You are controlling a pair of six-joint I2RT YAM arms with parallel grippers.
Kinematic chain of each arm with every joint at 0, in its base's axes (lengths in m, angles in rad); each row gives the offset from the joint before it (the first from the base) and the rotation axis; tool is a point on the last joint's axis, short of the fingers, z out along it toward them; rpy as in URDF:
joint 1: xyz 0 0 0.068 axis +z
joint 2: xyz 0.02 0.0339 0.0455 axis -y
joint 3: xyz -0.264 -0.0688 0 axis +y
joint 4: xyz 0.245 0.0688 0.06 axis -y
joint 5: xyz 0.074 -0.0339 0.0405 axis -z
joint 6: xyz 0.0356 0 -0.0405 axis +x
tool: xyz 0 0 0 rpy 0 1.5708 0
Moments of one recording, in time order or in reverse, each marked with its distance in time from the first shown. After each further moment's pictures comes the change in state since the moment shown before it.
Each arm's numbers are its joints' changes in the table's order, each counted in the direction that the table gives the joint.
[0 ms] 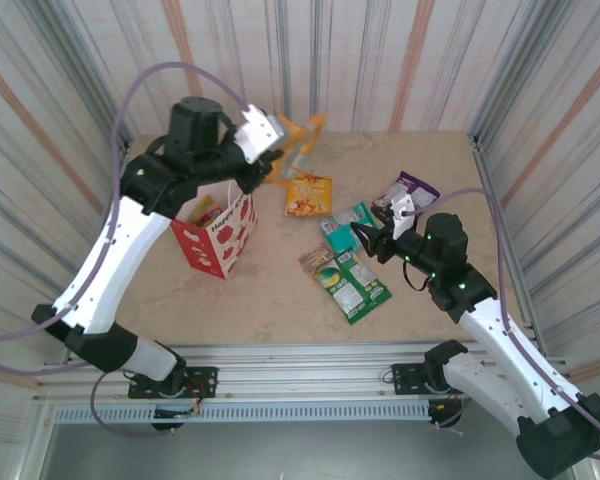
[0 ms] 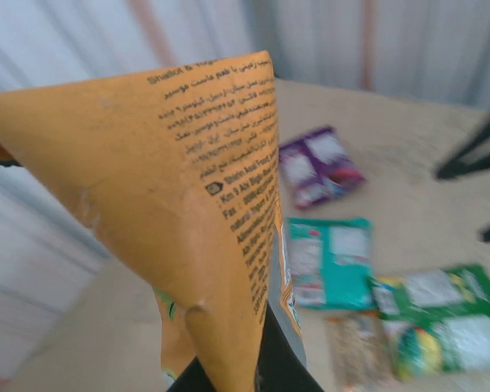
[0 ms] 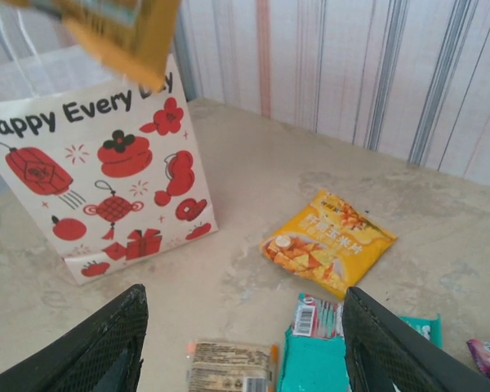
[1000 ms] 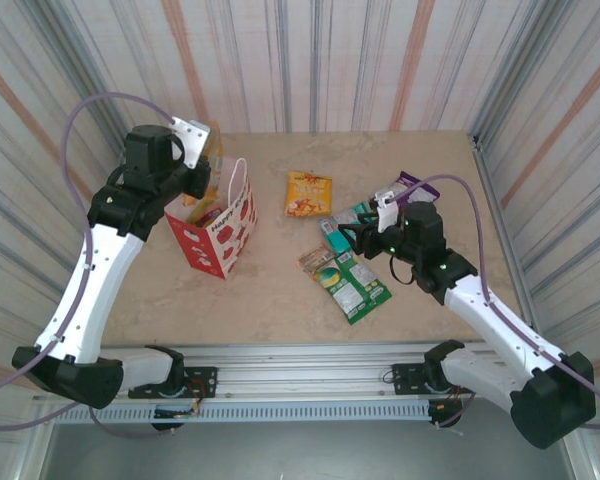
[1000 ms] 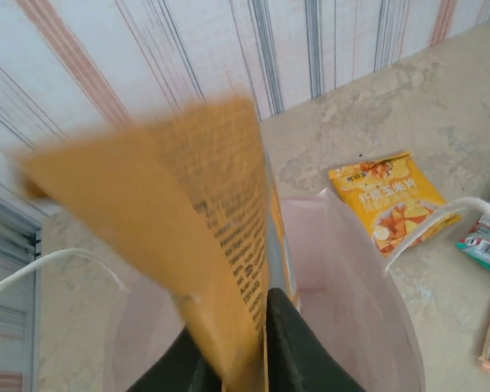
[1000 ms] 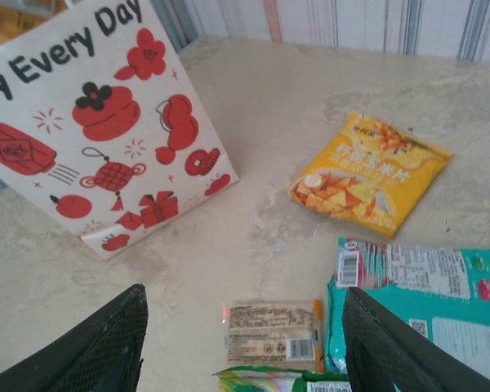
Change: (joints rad) left arm 0.243 0.200 0.356 0.053 -0.306 -0.213; right arm 0.027 -0.197 -0.048 -0.037 -0.010 0.146
